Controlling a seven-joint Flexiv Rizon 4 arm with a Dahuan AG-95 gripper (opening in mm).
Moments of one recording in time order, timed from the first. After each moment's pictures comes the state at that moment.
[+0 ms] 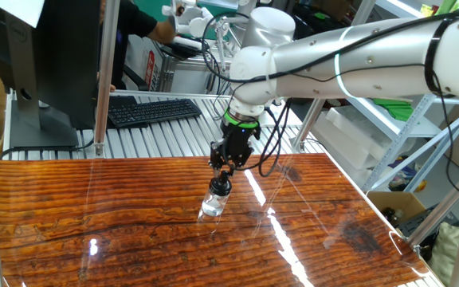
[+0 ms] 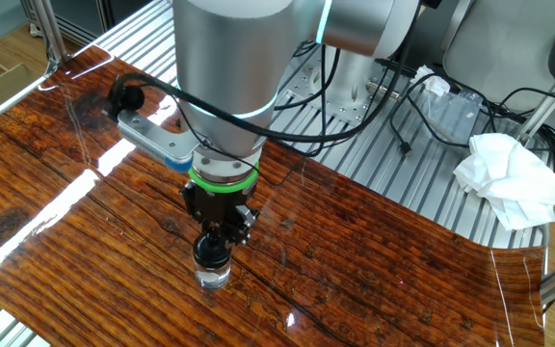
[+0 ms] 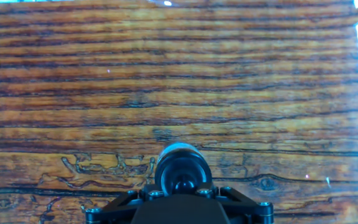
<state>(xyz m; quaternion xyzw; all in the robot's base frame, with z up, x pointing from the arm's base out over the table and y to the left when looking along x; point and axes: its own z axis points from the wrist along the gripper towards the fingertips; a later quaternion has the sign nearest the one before) 0.631 0.030 0.146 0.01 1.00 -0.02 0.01</state>
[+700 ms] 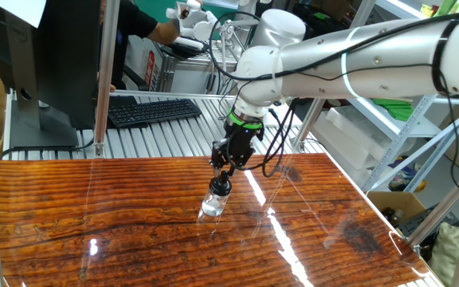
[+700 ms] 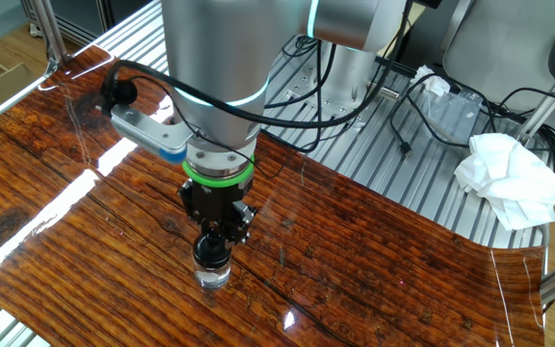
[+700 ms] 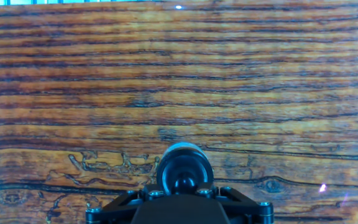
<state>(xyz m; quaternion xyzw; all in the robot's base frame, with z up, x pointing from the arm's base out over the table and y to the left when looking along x) 0.632 0.030 0.145 0.00 1.00 0.00 0.02</state>
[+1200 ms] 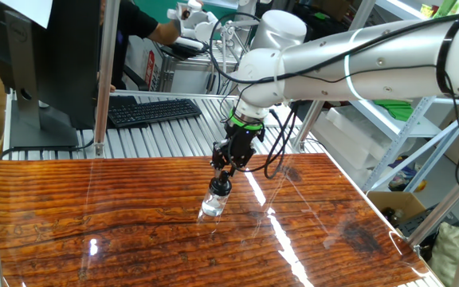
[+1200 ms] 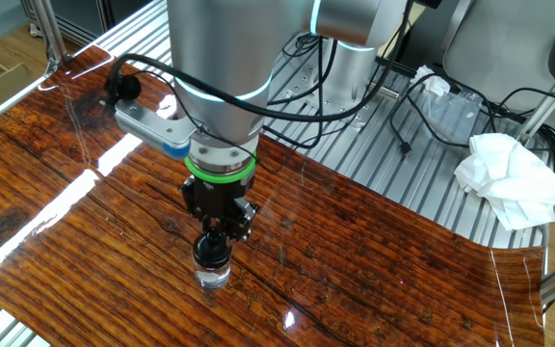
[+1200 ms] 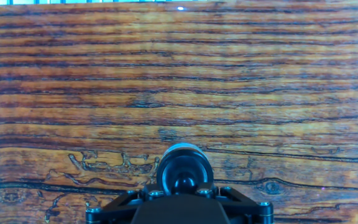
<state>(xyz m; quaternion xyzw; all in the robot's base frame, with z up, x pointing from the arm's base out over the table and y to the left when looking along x) 0.631 0.030 0.145 0.00 1.00 0.00 0.02</state>
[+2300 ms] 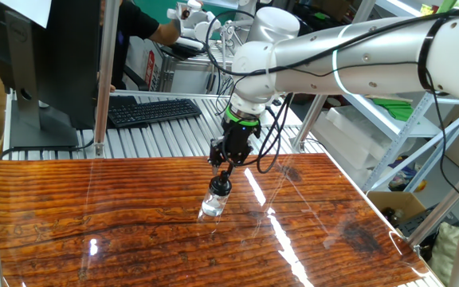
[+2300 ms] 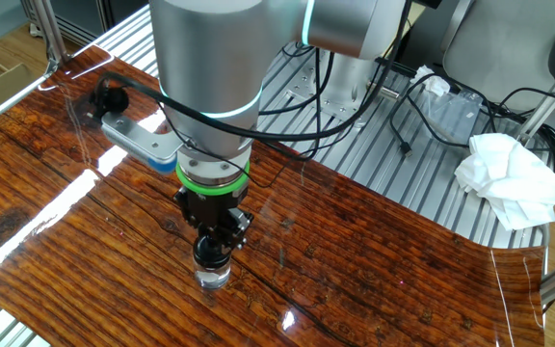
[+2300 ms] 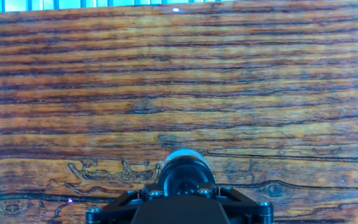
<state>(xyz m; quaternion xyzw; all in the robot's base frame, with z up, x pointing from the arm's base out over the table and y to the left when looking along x) 0.641 0.030 0.144 0.02 1.00 0.00 0.01</state>
